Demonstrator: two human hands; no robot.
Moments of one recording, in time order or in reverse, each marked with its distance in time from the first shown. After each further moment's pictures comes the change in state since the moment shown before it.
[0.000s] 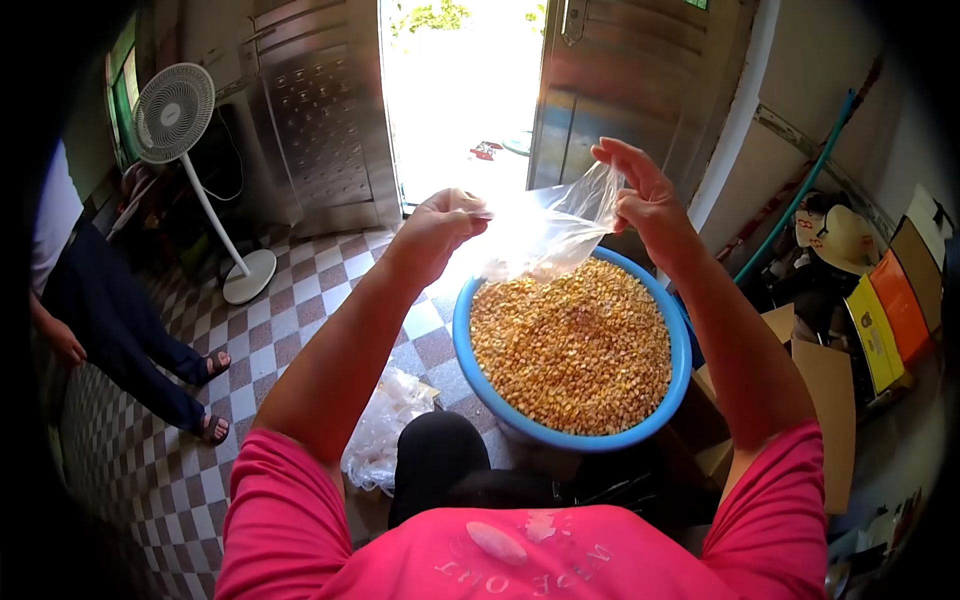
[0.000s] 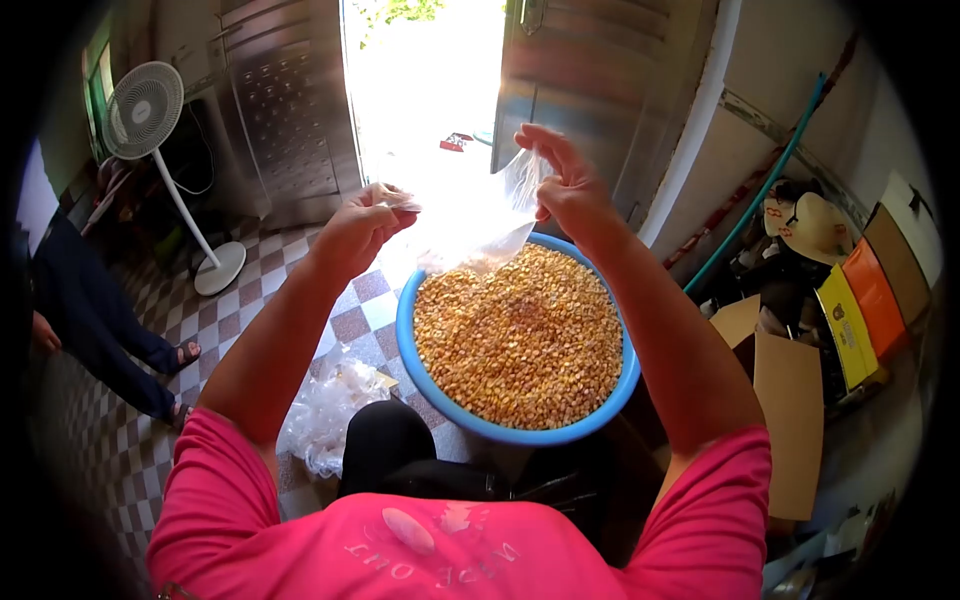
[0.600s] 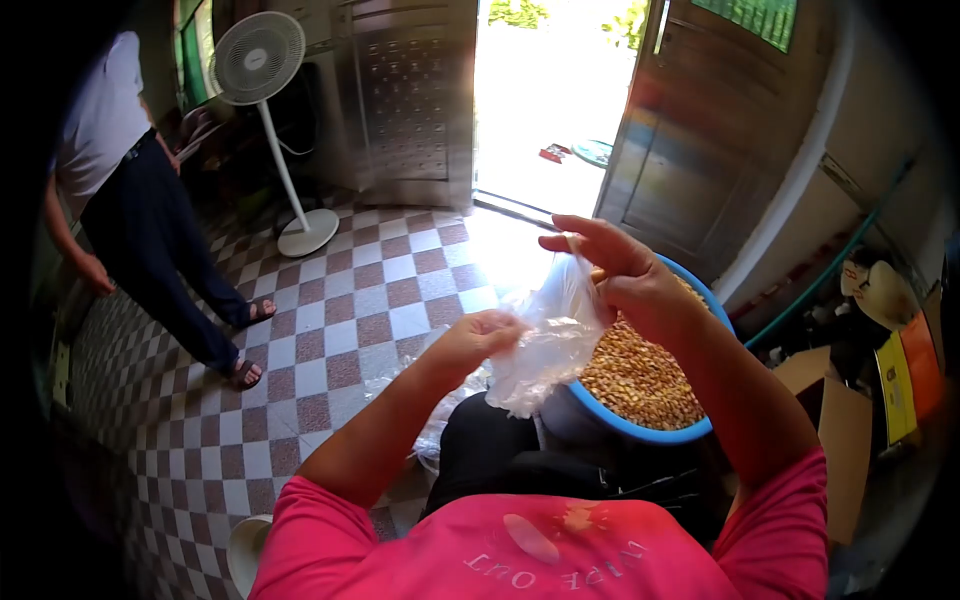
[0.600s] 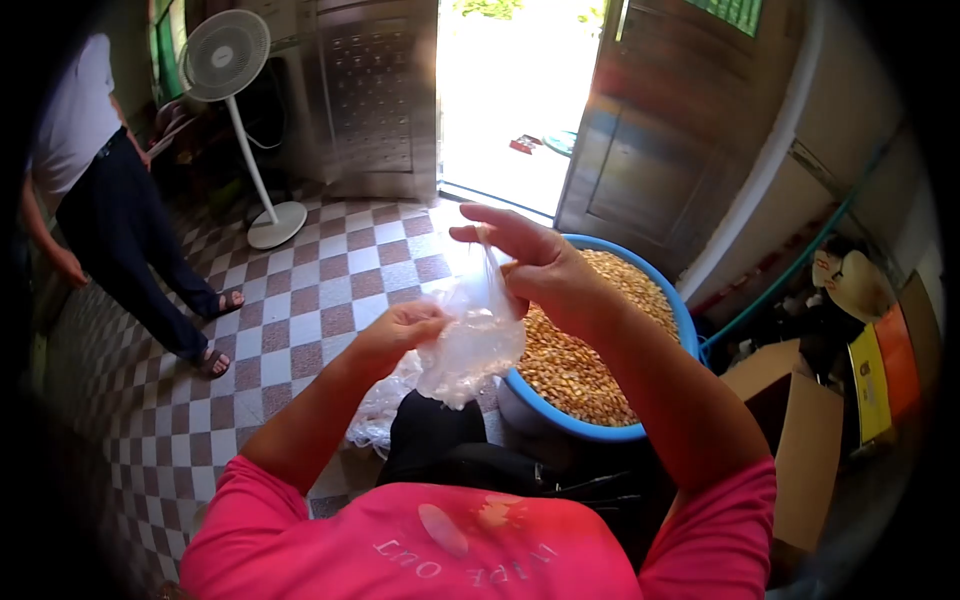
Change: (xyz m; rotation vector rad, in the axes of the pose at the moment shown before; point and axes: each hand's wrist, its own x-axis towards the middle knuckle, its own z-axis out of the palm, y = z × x) left_hand -0.183 -0.025 -0.033 0.214 0.039 -0.264; right_hand -0.032 -0.026 0.141 0.493 -0.549 0.220
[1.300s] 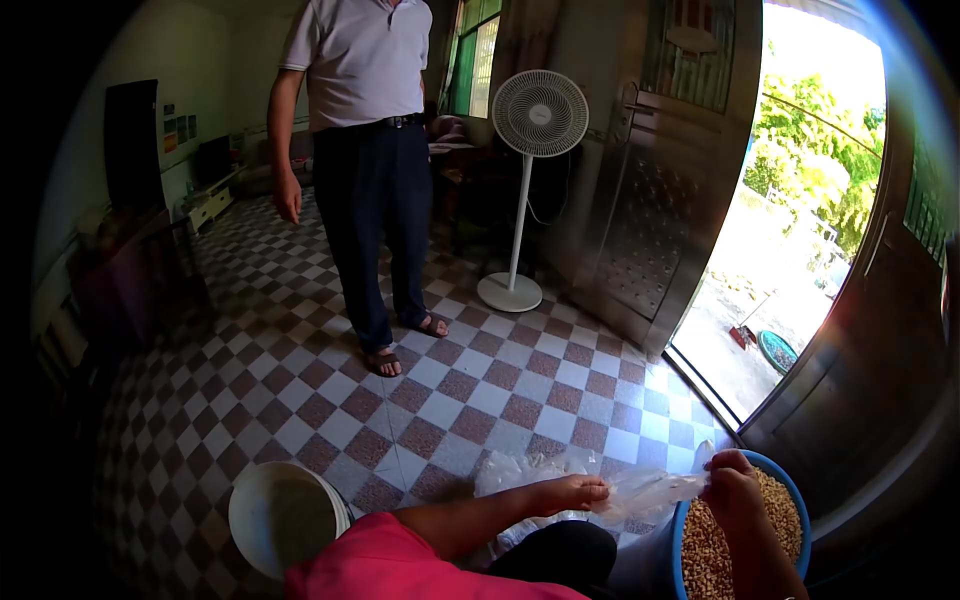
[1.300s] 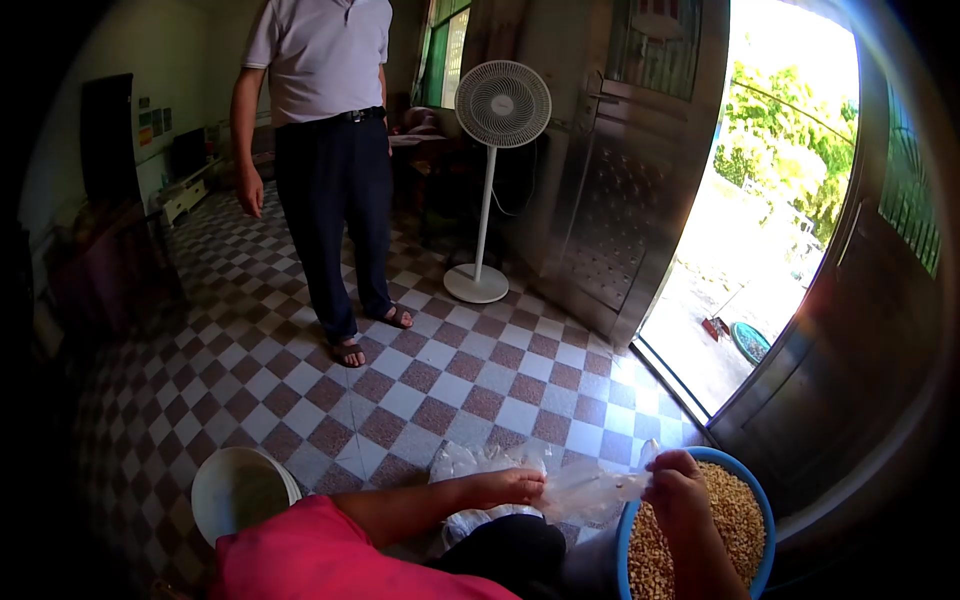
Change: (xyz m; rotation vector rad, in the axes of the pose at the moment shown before) left_hand -0.059 -0.079 -0.057 -0.214 0.134 -0.087; right_hand 0.043 0.094 -0.013 0.364 0.331 0.259
